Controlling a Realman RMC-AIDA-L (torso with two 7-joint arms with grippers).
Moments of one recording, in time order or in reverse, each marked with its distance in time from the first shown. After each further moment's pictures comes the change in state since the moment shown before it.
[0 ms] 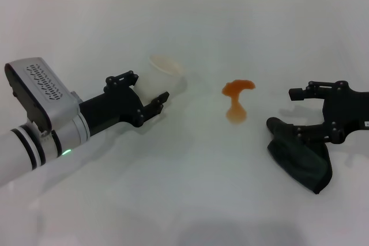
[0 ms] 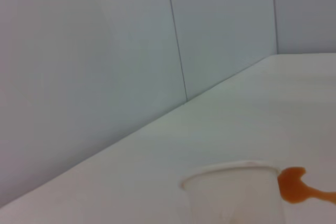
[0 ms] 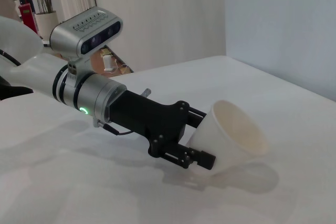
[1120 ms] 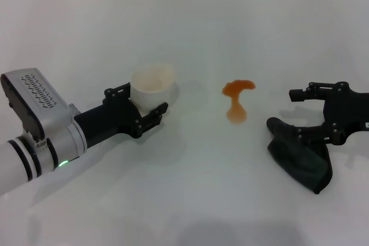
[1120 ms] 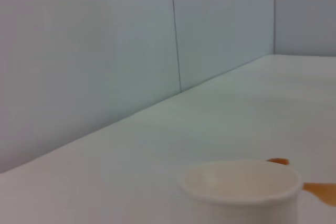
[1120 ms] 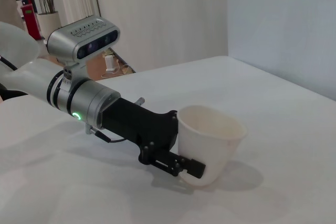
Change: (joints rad) left arm 0.033 0.003 0.001 0.006 0.034 0.018 -0.065; right arm -0.004 0.000 0.000 -0.005 0.000 -0.008 0.001
